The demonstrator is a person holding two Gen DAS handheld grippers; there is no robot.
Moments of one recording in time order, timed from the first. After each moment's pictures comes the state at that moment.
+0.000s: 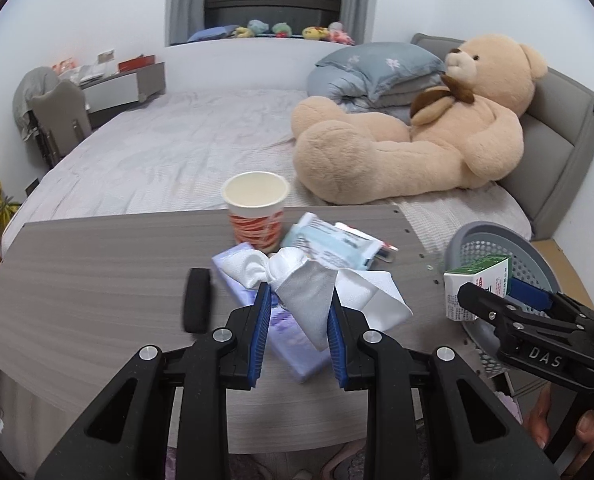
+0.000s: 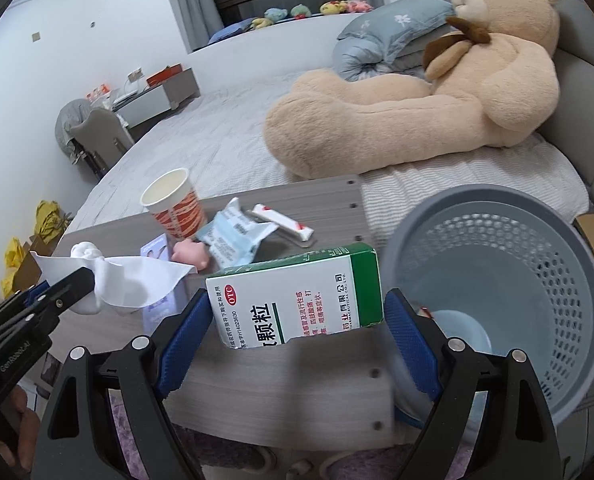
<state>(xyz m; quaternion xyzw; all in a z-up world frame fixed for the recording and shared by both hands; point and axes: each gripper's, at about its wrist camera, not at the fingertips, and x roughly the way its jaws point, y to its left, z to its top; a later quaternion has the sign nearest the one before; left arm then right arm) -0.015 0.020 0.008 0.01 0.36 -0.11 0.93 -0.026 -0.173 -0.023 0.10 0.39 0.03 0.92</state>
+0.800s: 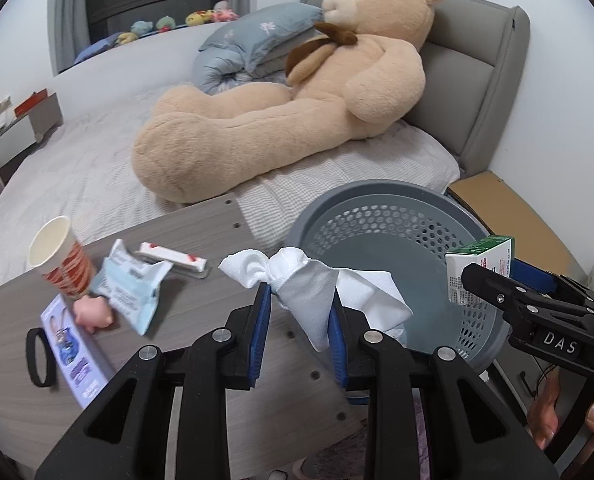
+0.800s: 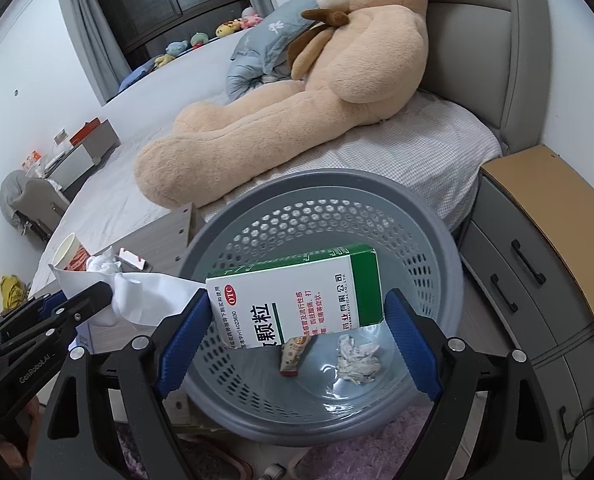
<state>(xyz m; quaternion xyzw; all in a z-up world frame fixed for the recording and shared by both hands) -0.003 -0.163 -0.010 0.09 0.39 -0.25 0.88 -0.082 -0.340 -0.034 0.18 0.37 -0.09 0.91</state>
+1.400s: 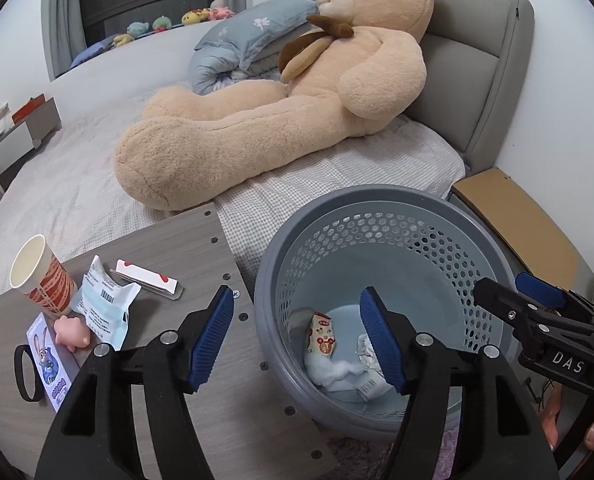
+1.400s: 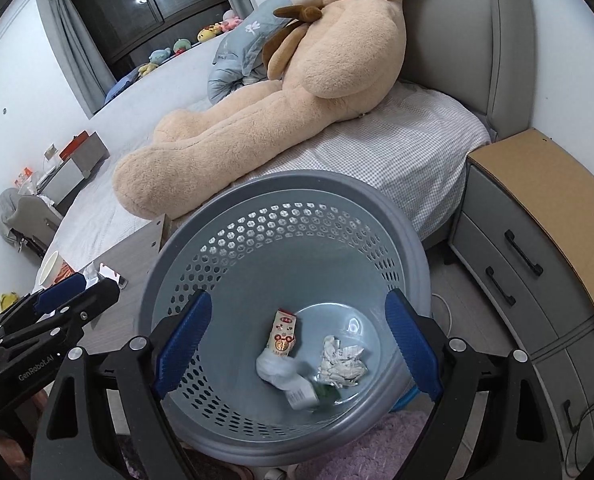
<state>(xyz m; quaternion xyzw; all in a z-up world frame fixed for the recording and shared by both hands) 0.010 -0.196 -0.017 0.10 0.39 -0.23 0.89 -0.079 -0.375 -0.049 0.20 0.37 -0.10 0.90</state>
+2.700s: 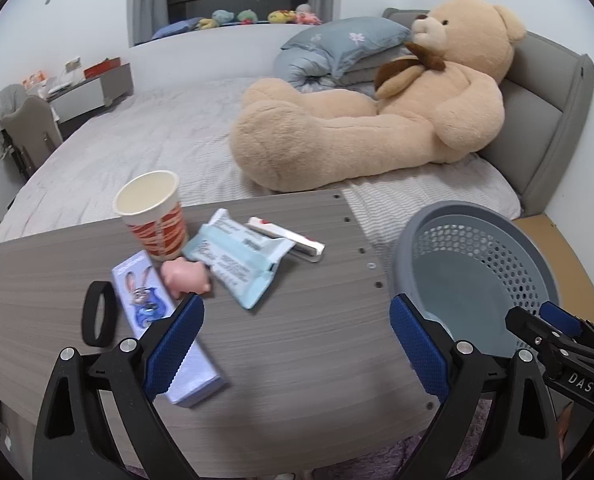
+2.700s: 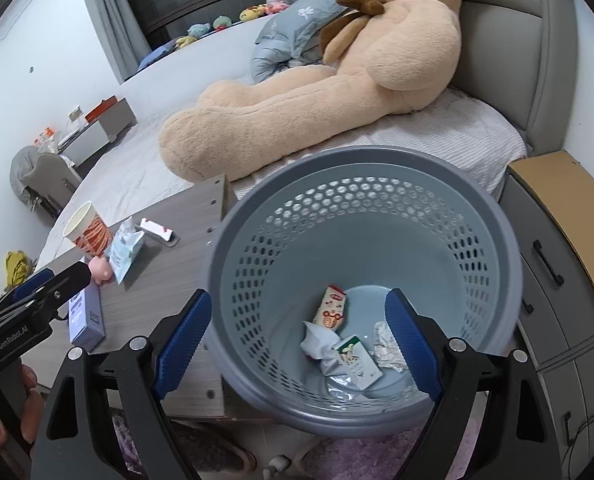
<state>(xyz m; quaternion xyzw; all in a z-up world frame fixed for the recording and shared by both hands) 0.006 -0.071 -0.011 0.04 0.38 -0.12 0.92 -0.067 -0.290 -0.047 0.15 0.39 -0.05 0.91</state>
